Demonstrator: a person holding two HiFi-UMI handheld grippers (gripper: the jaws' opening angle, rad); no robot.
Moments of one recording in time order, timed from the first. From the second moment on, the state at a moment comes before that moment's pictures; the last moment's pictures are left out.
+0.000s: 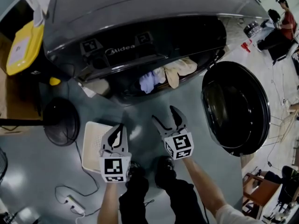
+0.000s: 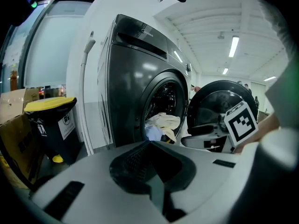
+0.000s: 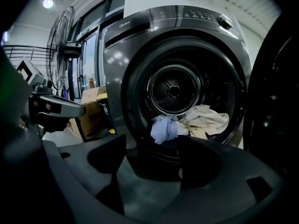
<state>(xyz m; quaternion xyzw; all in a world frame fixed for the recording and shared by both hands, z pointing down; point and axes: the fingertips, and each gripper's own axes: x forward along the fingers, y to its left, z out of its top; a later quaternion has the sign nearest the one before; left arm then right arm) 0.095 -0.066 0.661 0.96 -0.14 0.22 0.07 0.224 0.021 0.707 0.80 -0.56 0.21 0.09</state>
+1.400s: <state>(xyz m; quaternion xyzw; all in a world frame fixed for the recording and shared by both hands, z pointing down) 0.085 -0.092 0.698 0.96 -0.15 0.21 0.08 0.334 -0.123 0.814 0.78 -0.53 0.32 0.11</state>
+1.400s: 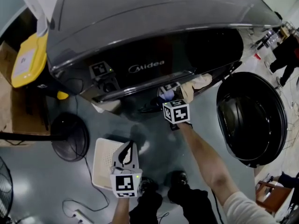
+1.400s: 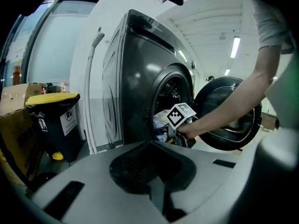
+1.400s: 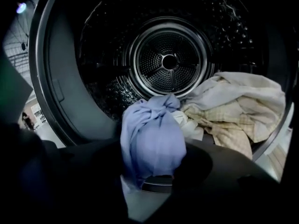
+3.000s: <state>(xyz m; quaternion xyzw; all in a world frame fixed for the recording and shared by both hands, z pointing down) 0.076 -0.034 0.555 0.95 -0.14 0.23 0.12 0.210 0.037 0.595 0.79 -0.56 0.25 0.11</state>
